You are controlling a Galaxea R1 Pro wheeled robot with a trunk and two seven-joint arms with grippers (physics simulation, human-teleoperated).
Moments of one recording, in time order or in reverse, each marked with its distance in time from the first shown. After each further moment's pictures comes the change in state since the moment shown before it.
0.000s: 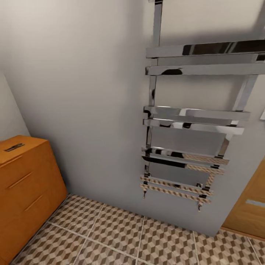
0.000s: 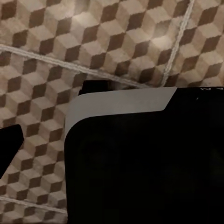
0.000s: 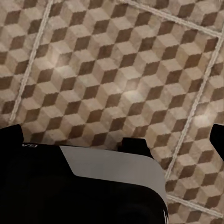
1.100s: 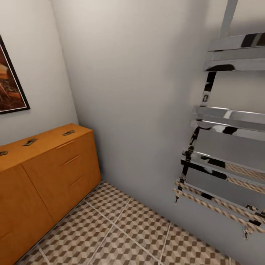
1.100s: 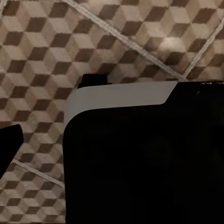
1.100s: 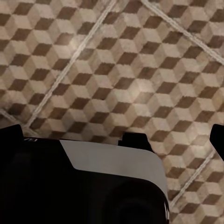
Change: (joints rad) left arm 0.000 0.000 0.004 0.000 0.006 0.000 0.000; right arm 0.000 0.000 -0.001 0.000 0.000 0.000 0.000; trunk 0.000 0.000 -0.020
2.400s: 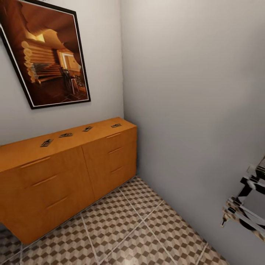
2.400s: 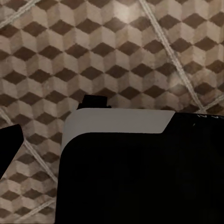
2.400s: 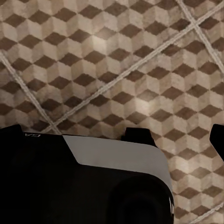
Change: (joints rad) left arm 0.000 0.002 0.037 0.001 0.066 -0.120 -0.005; right arm 0.000 0.006 -0.007 -0.004 -0.002 0.005 0.002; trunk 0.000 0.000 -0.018
